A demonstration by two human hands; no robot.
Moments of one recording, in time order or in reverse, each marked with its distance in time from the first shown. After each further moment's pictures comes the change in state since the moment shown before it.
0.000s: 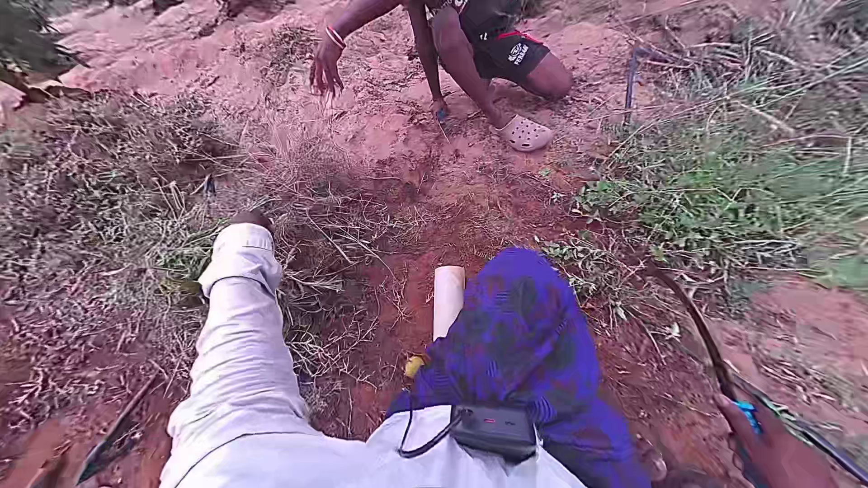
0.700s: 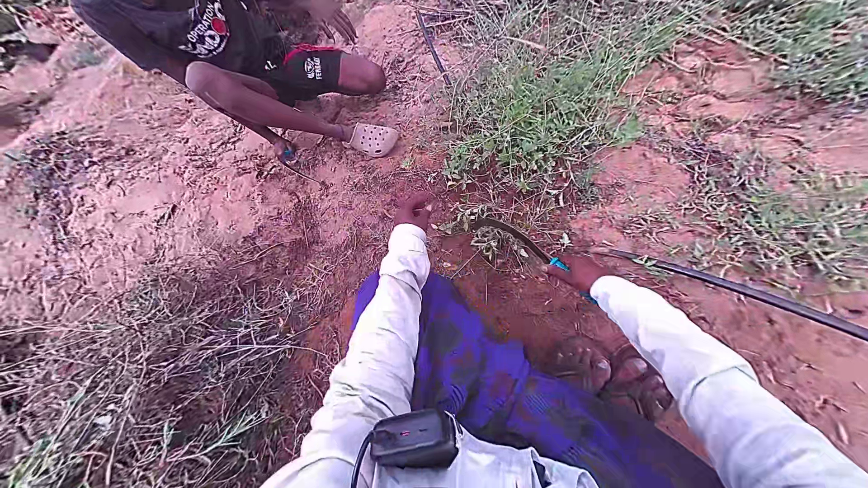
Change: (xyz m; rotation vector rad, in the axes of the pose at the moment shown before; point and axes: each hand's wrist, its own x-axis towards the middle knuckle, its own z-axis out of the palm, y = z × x) left_hand -0.225 0.449 0.205 -0.570 -0.604 0.816; right_hand 0.108 -0.043 0.007 0.093 -0.367 0.003
